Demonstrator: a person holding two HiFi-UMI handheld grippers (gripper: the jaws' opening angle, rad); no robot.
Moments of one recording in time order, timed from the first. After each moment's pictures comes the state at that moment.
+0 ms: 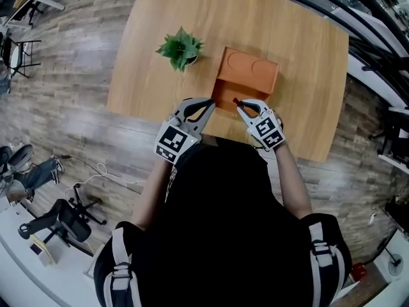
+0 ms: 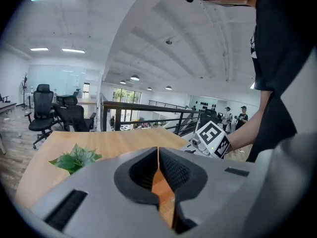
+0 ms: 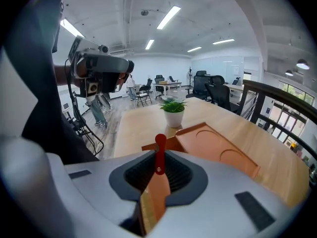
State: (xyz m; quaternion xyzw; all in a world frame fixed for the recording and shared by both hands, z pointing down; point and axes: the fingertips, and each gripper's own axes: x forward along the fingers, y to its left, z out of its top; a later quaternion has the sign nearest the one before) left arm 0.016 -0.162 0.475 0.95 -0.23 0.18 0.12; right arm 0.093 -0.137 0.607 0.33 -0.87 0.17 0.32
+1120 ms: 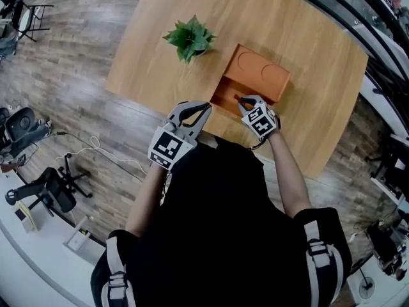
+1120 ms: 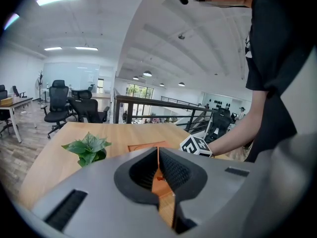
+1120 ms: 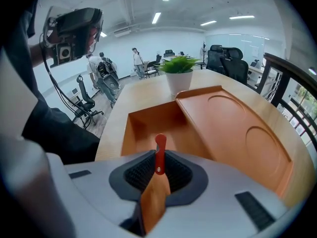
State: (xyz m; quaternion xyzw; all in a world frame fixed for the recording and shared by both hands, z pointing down) left arm 0.005 -0.160 0.493 0.92 -0.30 0.20 0.16; right arm 0.097 -0.158 0.711 0.23 -0.85 0.19 0.44
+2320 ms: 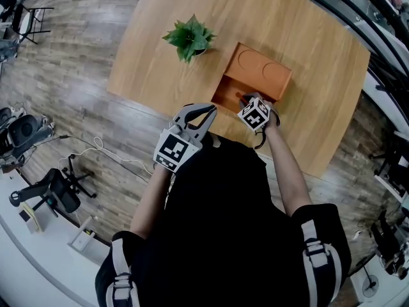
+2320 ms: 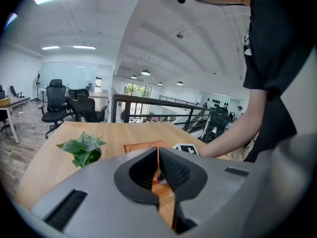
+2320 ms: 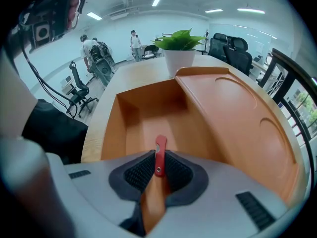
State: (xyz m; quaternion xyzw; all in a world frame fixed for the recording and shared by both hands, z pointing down) left arm 0.018 -0.155 0.499 0.92 -0.29 0.20 0.16; right arm 0.102 -0.160 0.750 0.23 -0.80 0.20 0.52
